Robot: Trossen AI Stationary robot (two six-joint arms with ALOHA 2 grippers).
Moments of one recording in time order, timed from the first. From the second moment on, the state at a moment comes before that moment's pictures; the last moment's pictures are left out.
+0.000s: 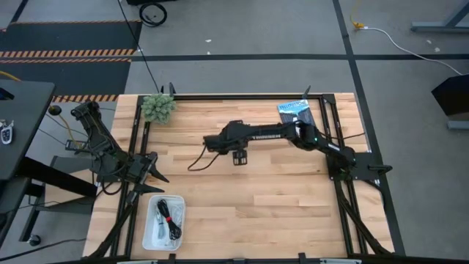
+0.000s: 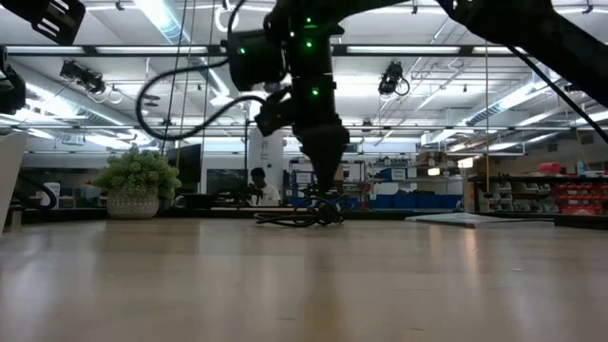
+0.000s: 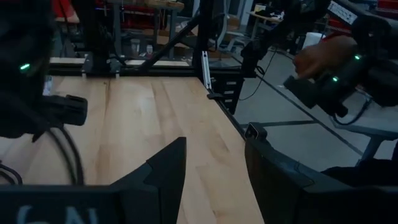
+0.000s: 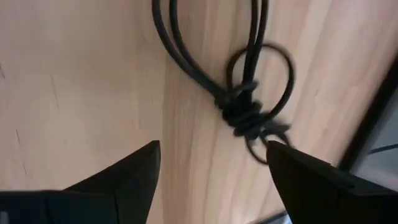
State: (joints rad) left arm -0.93 0.35 0.40 -0.22 -0.60 -0.27; right arm -0.06 2.40 2.21 -1.43 0.40 -0.09
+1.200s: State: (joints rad) left arm -0.93 0.35 0.40 -0.23 -0.61 -0.24; right arm -0.11 2.40 1.99 -1.12 0.41 -0.33
